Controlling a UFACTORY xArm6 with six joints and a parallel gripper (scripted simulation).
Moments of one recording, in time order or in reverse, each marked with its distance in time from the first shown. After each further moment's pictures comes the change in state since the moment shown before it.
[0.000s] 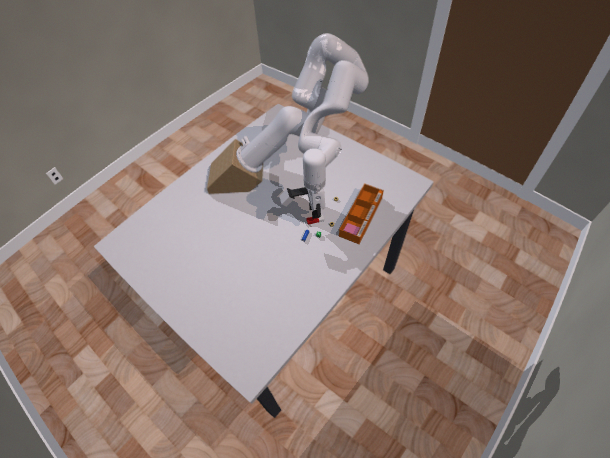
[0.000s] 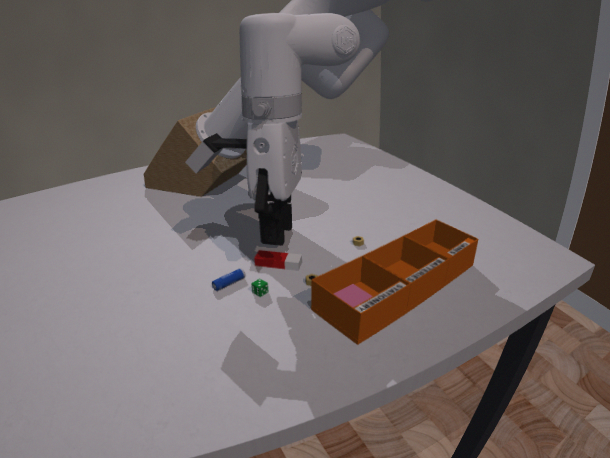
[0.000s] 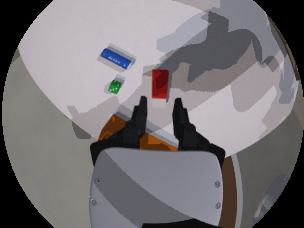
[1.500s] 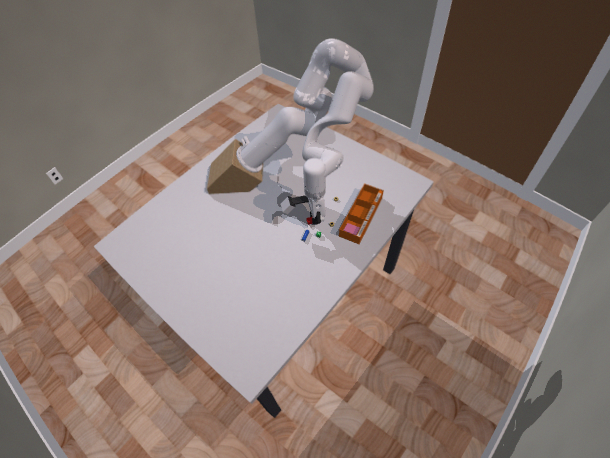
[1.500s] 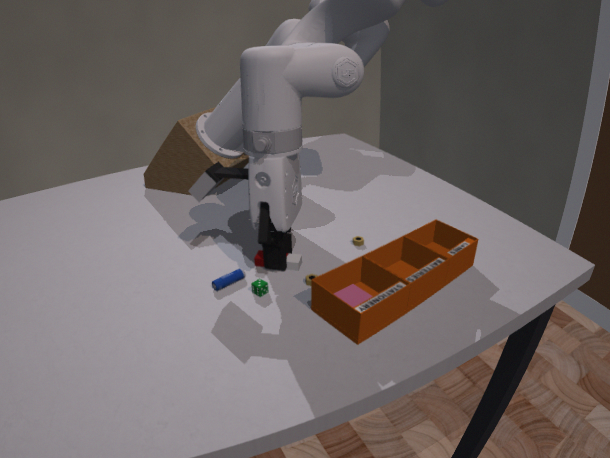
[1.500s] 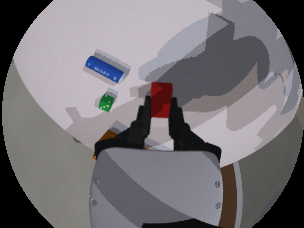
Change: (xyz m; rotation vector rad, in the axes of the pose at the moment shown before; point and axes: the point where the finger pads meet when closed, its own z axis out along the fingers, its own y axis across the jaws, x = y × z) arm 0.000 -0.002 0.042 0.003 -0.002 -0.001
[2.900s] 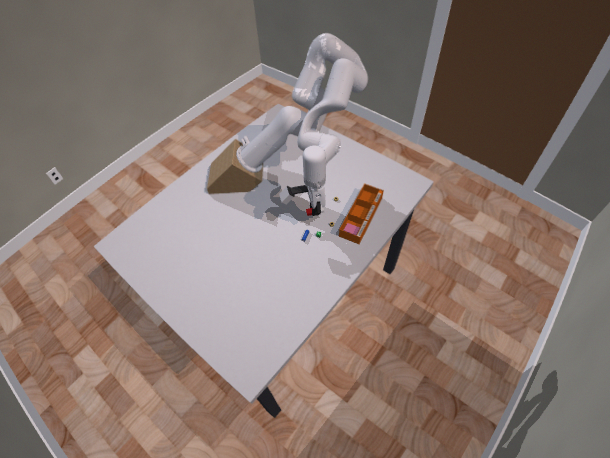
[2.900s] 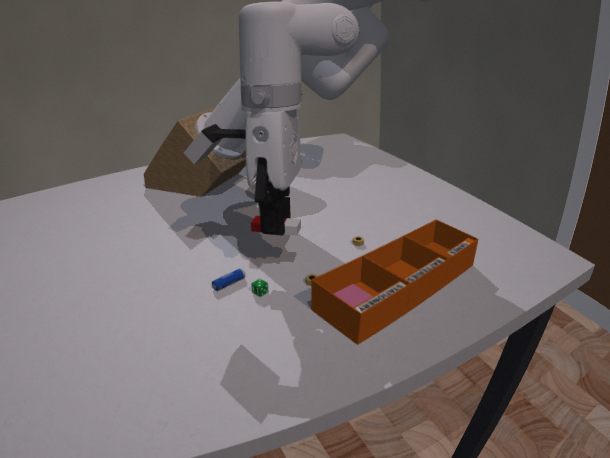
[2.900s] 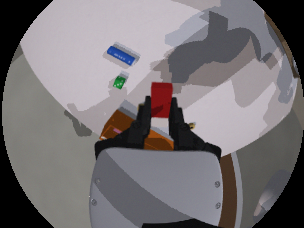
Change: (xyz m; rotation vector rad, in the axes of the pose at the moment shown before) arm 0.000 -0.001 -0.057 0.002 0.001 -0.001
